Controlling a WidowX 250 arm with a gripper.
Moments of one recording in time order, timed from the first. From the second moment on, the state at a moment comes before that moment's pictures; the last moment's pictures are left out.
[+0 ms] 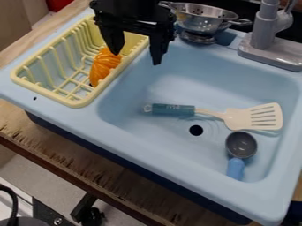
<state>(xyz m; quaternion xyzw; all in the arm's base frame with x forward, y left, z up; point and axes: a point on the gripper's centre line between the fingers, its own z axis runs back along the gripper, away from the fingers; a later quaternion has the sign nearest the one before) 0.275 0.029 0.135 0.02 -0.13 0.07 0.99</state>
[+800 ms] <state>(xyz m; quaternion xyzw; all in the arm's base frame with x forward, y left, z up) 0.272 0.083 0.152 0.01 -0.12 0.13 0.98</state>
